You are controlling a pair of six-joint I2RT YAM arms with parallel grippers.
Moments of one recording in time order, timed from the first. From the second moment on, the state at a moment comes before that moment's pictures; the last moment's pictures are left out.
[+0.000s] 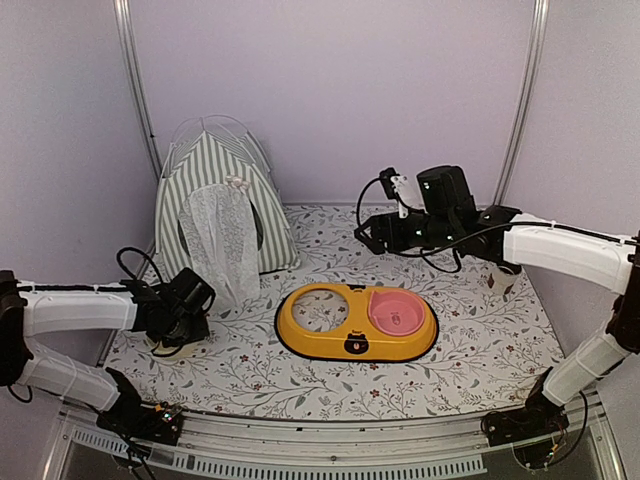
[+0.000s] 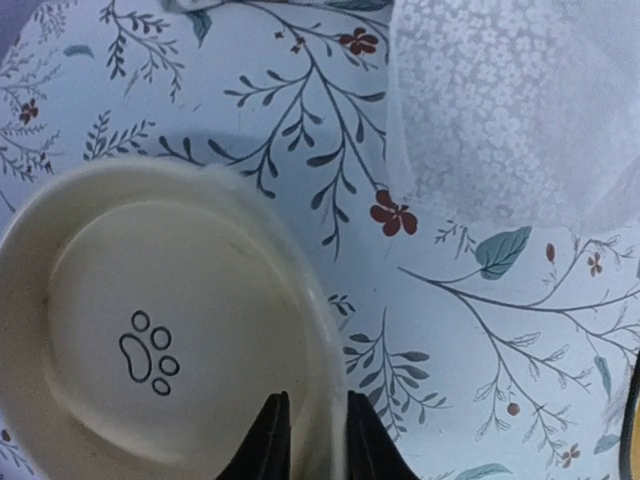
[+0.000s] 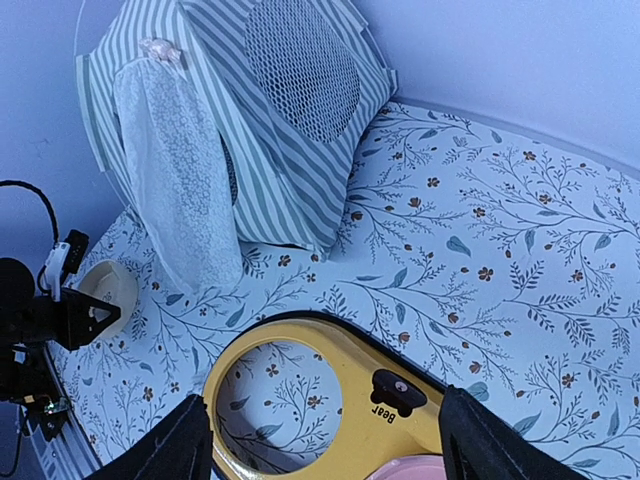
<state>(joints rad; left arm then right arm) -0.65 1.24 0.54 -0.53 -0.42 -0.97 0.75 1.50 1.19 -0.19 -0.06 0.29</state>
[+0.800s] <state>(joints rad) -0.71 1.05 0.53 -0.60 -0.41 -0.92 0.69 1.59 1.35 -0.11 -0.12 0.32</state>
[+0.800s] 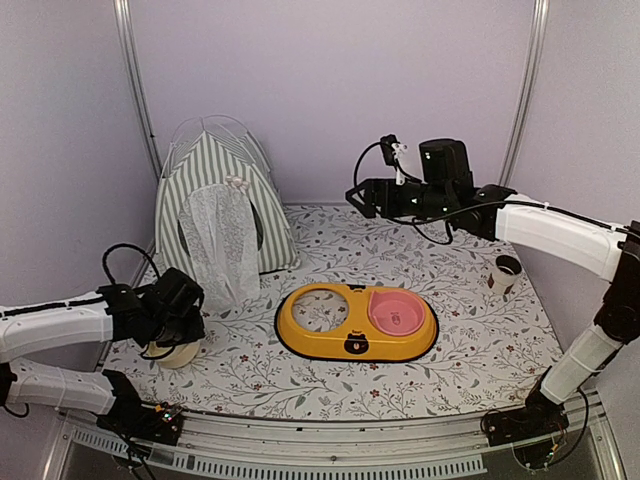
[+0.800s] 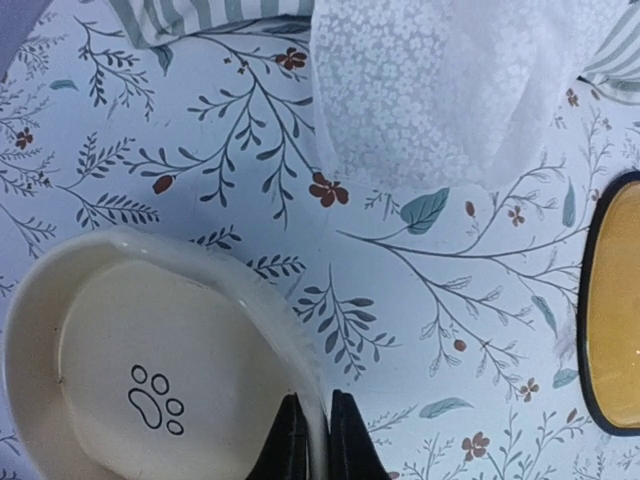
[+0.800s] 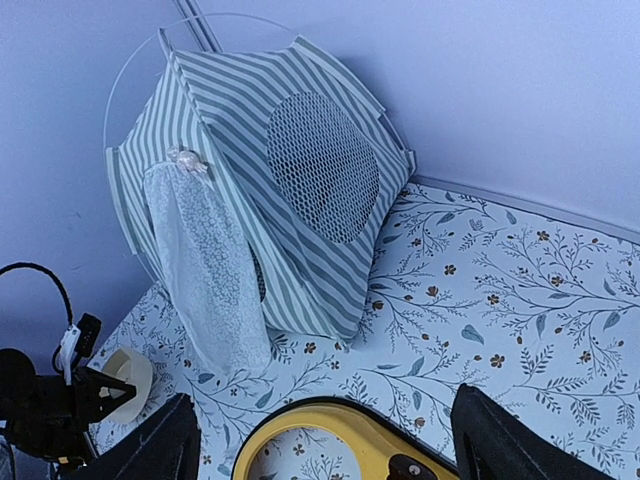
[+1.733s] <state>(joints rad) -1.07 1.34 0.92 -0.64 -0.44 -0.82 0.67 1.56 1.34 -0.10 -0.11 0.37</state>
